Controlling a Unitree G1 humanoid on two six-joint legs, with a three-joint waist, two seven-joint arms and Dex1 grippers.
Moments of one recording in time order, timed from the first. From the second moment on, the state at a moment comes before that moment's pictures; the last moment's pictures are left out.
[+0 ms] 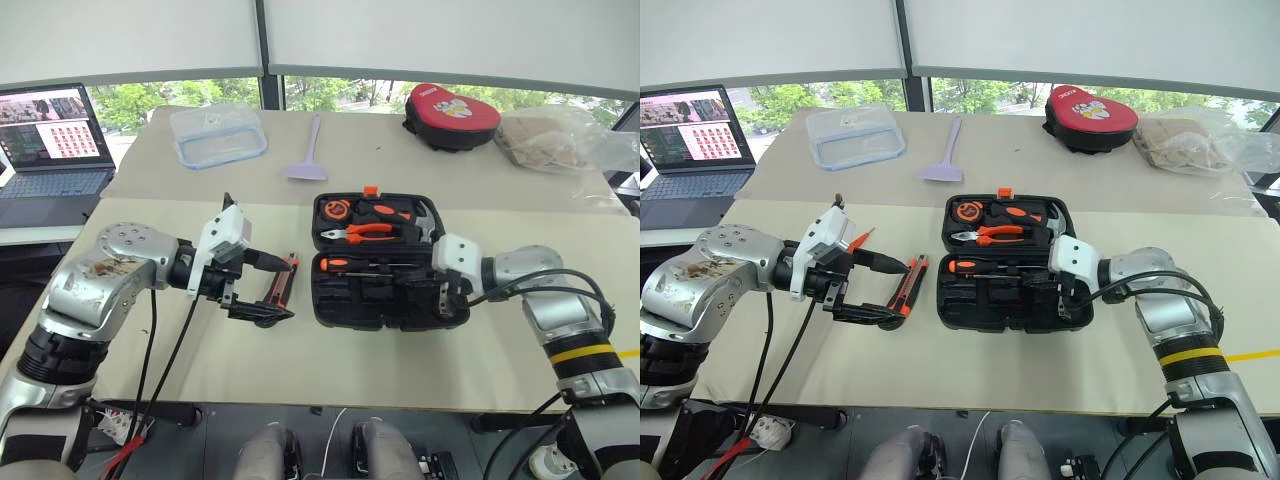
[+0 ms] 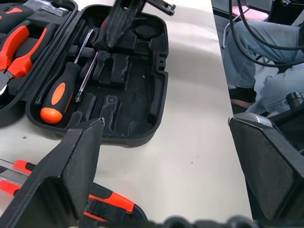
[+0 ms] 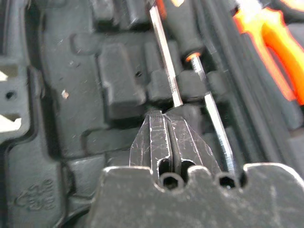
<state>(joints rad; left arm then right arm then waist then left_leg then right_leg) -0.57 0.86 -0.12 -0.25 -0.55 0.72 -1.30 -0.56 -0.72 0.18 0.29 0.06 0.02 1.20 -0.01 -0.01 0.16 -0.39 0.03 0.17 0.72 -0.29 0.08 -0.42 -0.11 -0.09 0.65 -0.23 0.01</state>
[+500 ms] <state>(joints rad) -0.57 0.86 -0.12 -0.24 -0.55 0.72 -1.29 -0.63 -0.70 0.13 0.27 0.18 0.15 1.25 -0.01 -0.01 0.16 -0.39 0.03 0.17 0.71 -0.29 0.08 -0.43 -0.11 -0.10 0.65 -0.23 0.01</state>
